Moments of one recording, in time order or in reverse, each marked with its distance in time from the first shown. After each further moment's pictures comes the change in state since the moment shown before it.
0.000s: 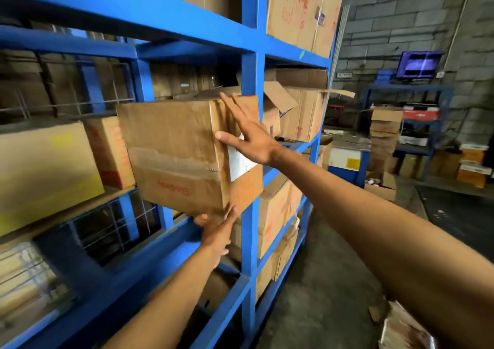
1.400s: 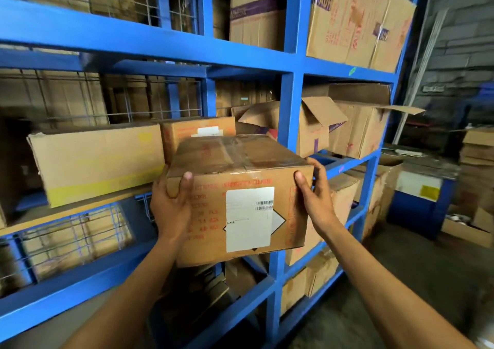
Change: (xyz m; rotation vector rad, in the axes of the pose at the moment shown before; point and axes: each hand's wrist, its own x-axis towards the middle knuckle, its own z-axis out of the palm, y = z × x) left_hand -0.141 0.055 -0.060 -0.026 0.699 0.750; right_hand -0.155 0.049 -0.006 0.771 0.295 0.292
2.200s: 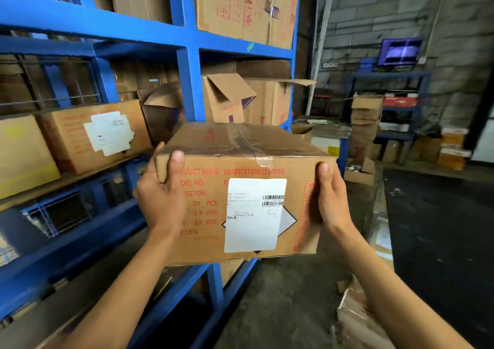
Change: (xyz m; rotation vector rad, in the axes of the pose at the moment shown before) left_hand -0.134 0.073 0.111 -0.042 -0.224 0.074; right_hand -0.139 -0.050 -0.196 -0.114 0.381 -0.042
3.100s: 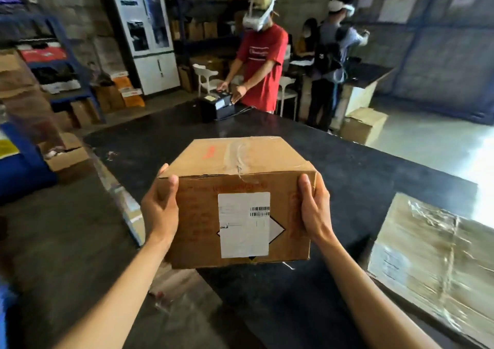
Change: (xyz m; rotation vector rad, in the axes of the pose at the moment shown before) left_hand -0.289 0.032 0.342 -0.486 -1.363 -0.261; right_hand -0.215 -0.039 -0.297 -0.739 1.185 0.194
